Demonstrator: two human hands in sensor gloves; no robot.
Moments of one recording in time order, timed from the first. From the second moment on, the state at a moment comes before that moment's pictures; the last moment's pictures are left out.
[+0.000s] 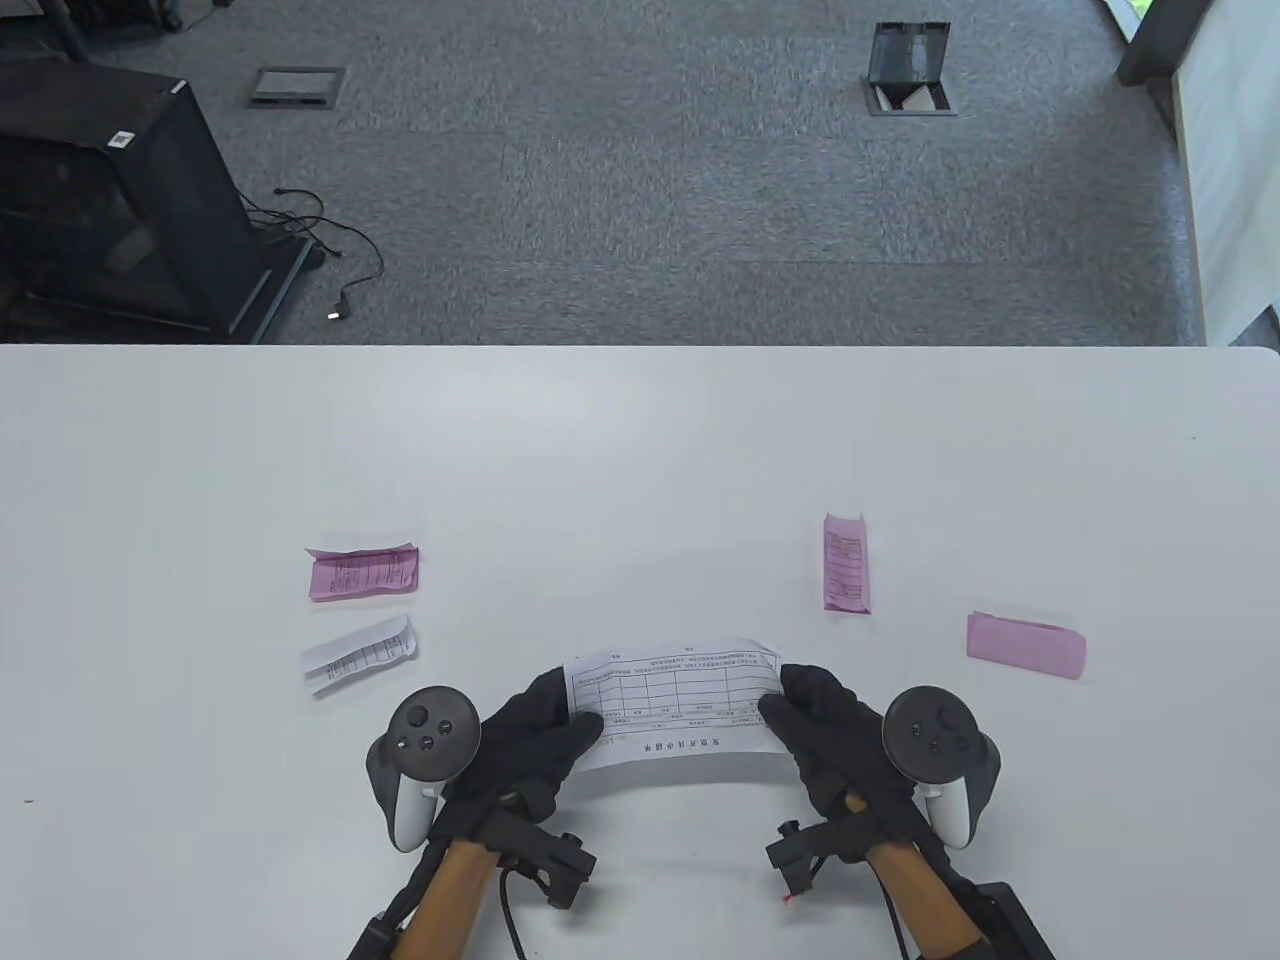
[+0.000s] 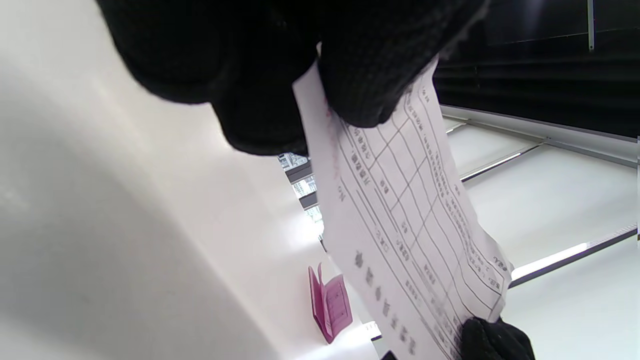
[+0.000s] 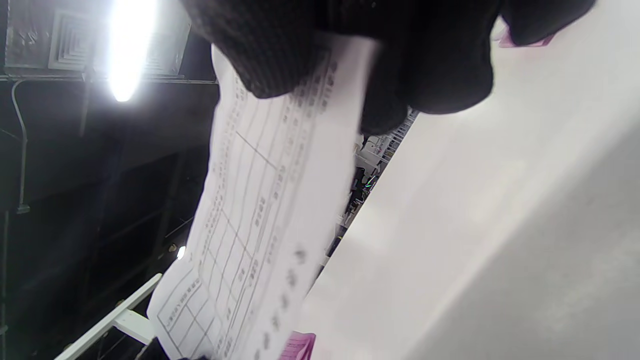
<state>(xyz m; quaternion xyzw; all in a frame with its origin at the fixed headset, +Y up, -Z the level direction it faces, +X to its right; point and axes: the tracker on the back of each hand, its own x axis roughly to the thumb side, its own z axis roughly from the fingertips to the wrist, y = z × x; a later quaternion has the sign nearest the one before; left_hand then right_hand) -0.159 -0.760 -0.218 -0.05 -0.03 0.53 0.84 0.180 -0.745 -0.222 0.01 -0.01 0.86 0.50</state>
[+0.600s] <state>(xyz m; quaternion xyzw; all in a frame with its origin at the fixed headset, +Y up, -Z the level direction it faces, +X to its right) -0.147 -0.752 -0.258 -0.03 0.04 0.36 0.93 0.157 -0.736 -0.270 -0.06 0.01 0.95 0.29</state>
